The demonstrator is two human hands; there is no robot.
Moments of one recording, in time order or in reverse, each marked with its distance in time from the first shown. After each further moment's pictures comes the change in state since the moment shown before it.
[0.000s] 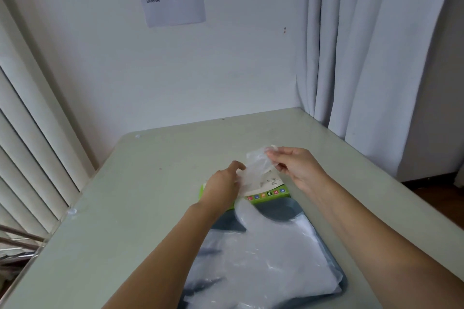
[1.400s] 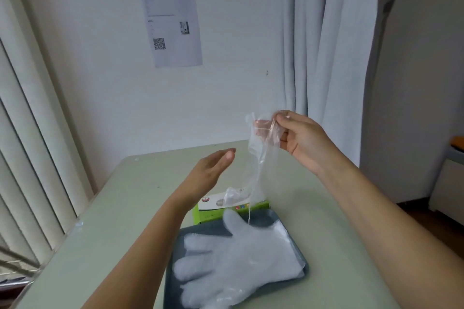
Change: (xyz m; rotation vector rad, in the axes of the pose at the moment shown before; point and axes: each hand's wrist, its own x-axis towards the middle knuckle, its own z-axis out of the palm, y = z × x) left_hand -0.064 0.068 -0.107 -0.675 -0.027 0.107; right_hand -0.108 -0.137 -0.011 0.157 -0.295 -0.333
